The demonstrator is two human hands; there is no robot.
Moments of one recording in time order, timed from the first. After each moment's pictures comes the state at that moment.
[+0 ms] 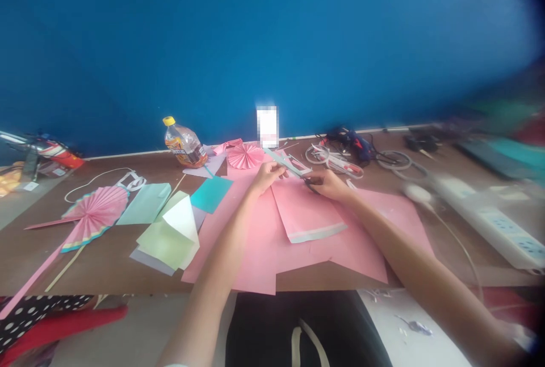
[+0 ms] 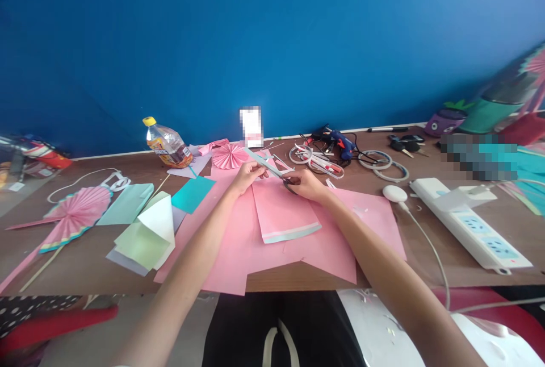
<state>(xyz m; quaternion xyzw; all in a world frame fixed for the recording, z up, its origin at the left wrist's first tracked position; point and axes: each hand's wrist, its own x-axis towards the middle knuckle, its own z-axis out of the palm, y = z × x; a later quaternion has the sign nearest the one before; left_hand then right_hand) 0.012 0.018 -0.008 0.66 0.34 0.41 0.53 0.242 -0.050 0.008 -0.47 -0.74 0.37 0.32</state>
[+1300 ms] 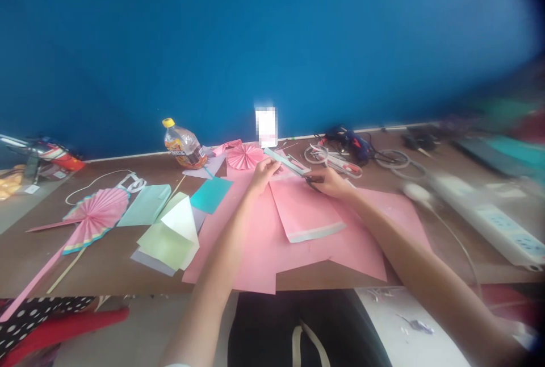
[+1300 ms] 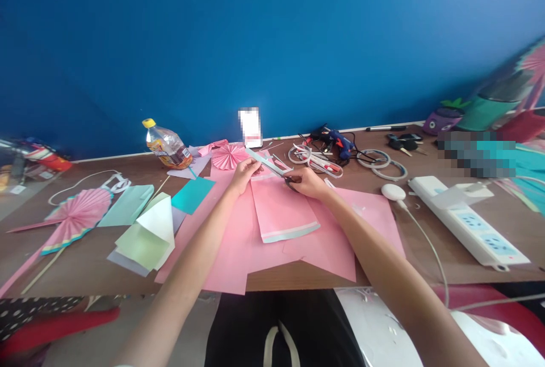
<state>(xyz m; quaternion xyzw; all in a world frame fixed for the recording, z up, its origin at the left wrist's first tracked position) 0.011 0.017 -0.005 0.60 0.36 0.48 0.53 0.249 -0.049 0.014 -0.48 -0.76 0.31 0.31</state>
